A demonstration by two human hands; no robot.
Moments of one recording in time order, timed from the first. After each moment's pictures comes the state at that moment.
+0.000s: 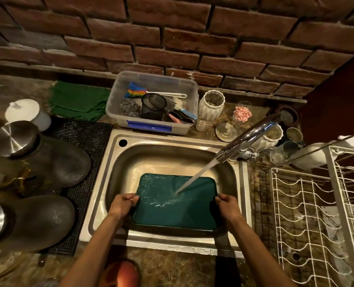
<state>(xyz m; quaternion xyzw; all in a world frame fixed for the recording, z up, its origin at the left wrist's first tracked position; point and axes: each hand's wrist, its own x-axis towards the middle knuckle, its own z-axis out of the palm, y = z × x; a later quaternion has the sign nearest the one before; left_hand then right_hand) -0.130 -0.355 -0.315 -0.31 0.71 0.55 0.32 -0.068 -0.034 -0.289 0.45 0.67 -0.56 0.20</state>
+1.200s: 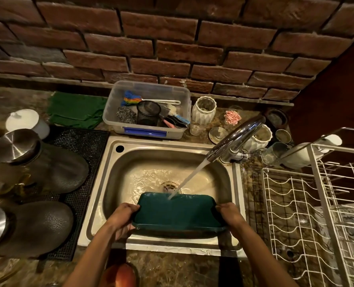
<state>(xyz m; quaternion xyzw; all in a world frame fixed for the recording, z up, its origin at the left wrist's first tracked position) -0.114 -0.340 -0.267 -0.33 0.61 0.61 0.39 -0.053 -0.011 -0.280 0.43 0.72 -0.48 0.27</state>
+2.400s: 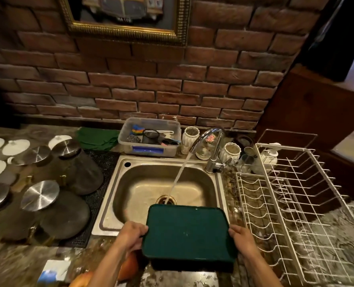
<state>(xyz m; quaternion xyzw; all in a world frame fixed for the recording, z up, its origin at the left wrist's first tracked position) 0.018 -0.337 -0.191 -0.23 0.68 0.61 0.32 0.108 -0.016 -0.189 0.43 0.69 -0.57 0.10</state>
